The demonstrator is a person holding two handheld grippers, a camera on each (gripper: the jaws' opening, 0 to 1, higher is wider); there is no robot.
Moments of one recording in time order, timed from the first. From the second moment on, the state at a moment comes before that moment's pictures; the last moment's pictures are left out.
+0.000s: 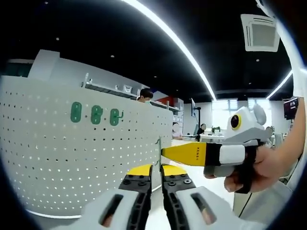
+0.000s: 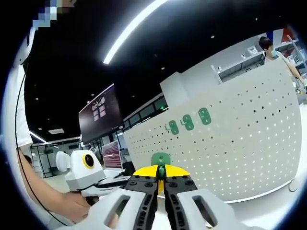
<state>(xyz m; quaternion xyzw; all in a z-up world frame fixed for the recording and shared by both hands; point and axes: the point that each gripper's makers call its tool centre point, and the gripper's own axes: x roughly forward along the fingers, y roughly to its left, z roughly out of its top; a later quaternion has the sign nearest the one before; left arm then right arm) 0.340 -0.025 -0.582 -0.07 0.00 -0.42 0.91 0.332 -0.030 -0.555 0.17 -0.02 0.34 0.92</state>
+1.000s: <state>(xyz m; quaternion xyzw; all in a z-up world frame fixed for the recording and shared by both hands) 0.343 -0.026 -0.602 -0.08 0.04 -0.41 0.91 0.330 -0.024 -0.560 0.03 -0.03 0.33 0.94</state>
